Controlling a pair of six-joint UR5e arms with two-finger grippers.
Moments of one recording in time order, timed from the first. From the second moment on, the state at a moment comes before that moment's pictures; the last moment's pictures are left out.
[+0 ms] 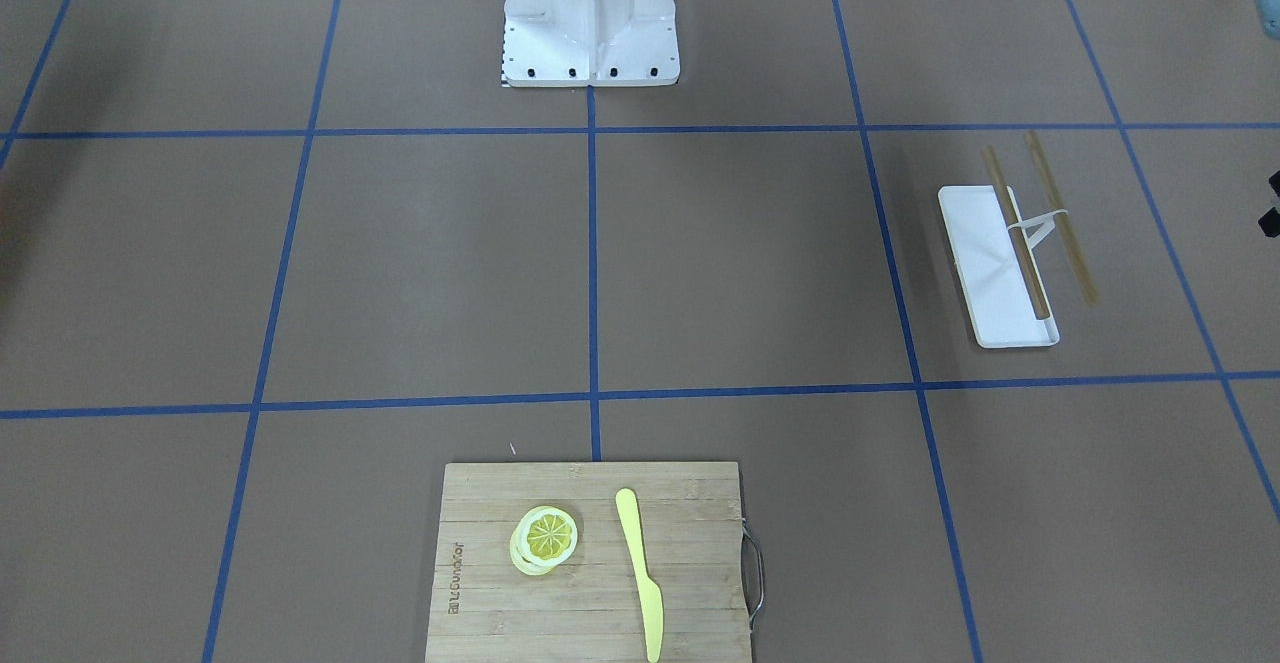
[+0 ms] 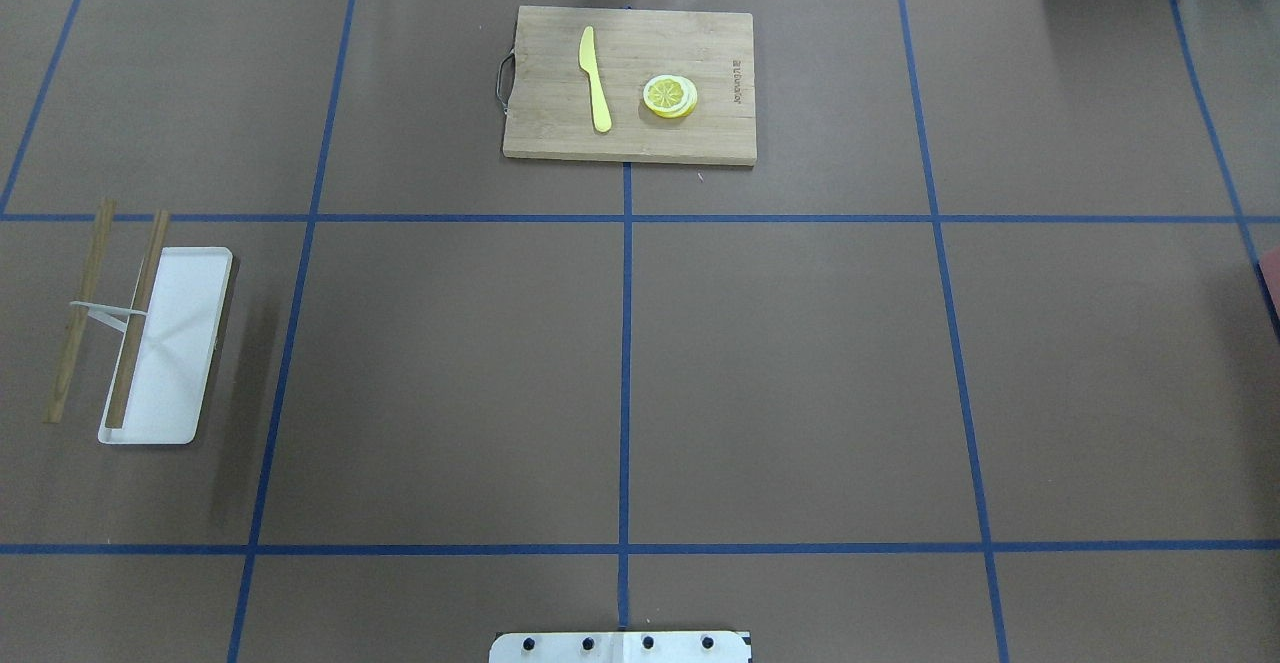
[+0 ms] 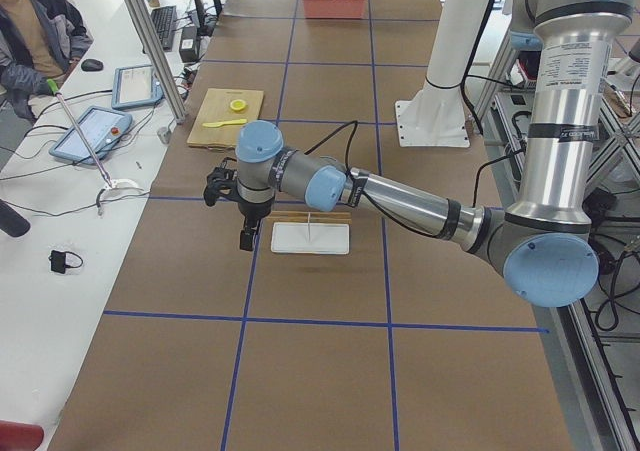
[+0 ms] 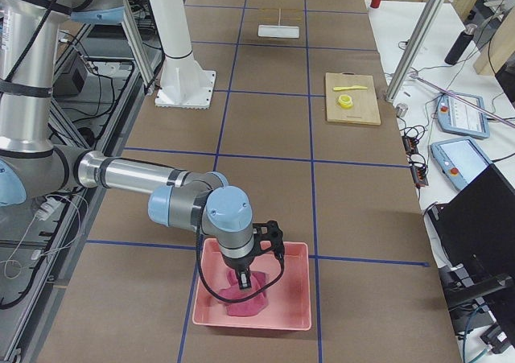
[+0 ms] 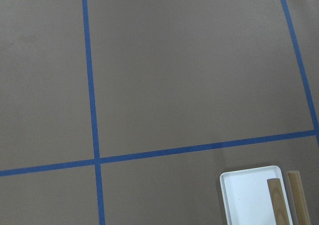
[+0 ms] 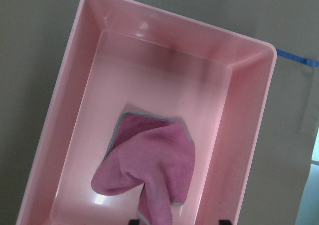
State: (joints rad) left arm -1.44 -1.62 -1.81 -1.66 -2.32 -0.25; right arm 1.77 -1.80 1.72 -1.57 2.23 -0.47
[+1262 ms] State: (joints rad) left arm -1.48 -1.53 -1.70 -1.57 -2.34 -0.06; right arm 1.66 -1.63 1.58 -1.59 2.30 -0.36
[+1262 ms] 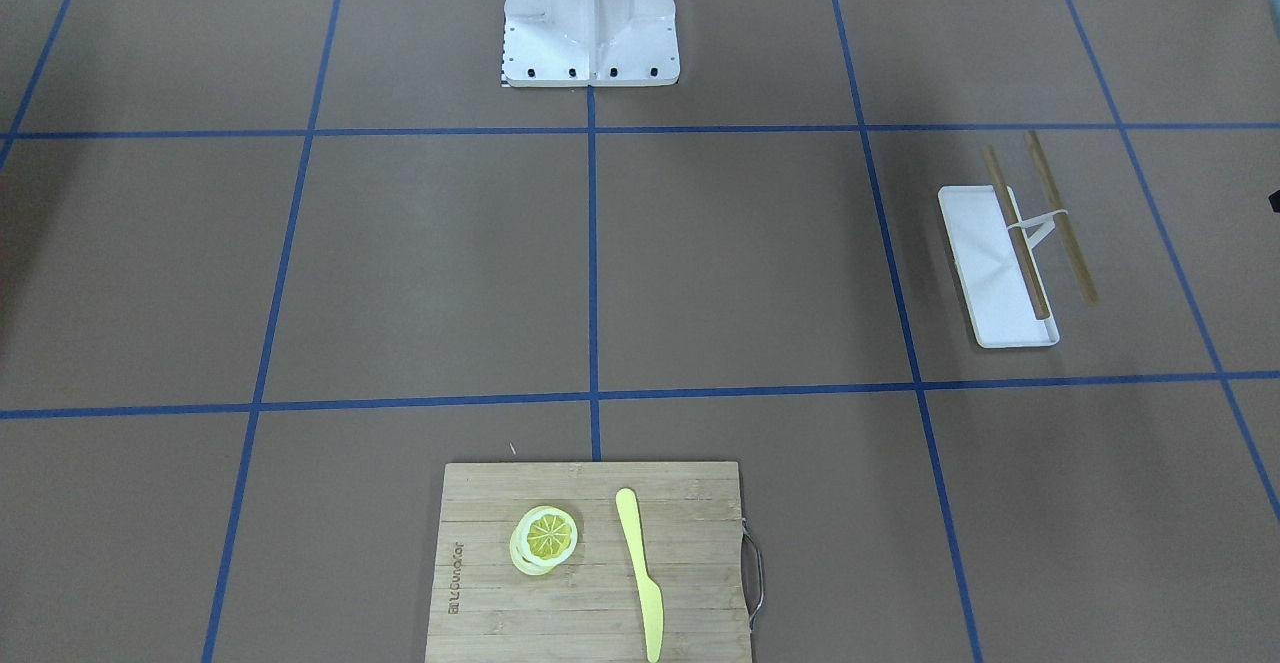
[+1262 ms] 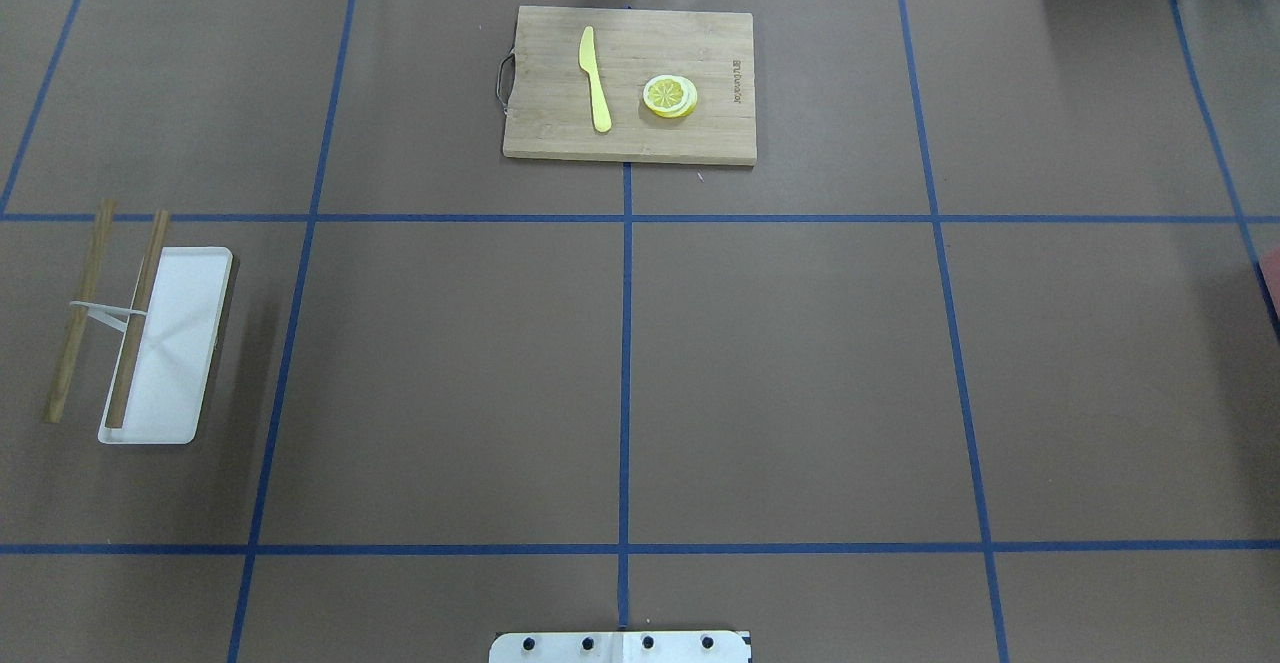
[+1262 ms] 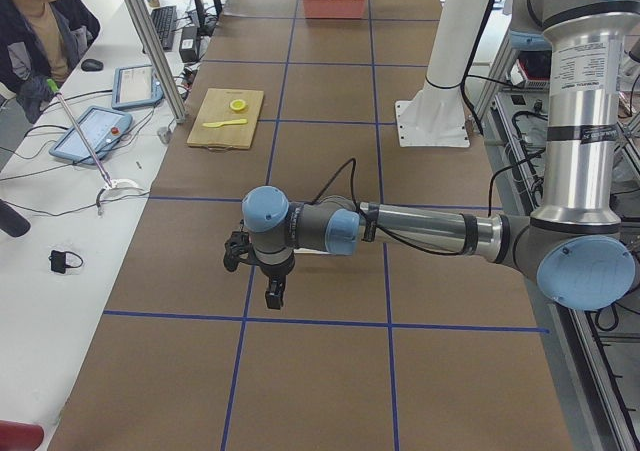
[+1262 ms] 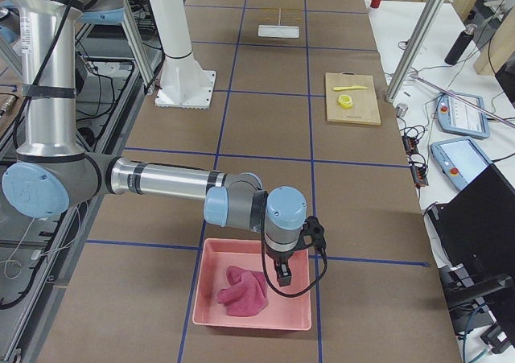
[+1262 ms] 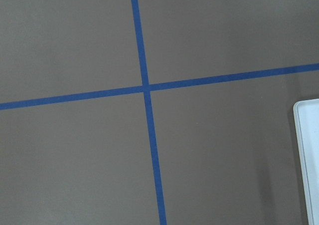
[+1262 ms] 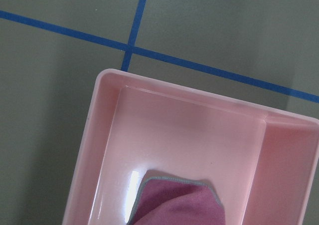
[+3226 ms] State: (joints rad) left arm -1.50 -1.53 -1.76 -1.56 -2.41 -0.12; right arm 1.64 -1.63 1.61 -1.59 2.28 -0.36
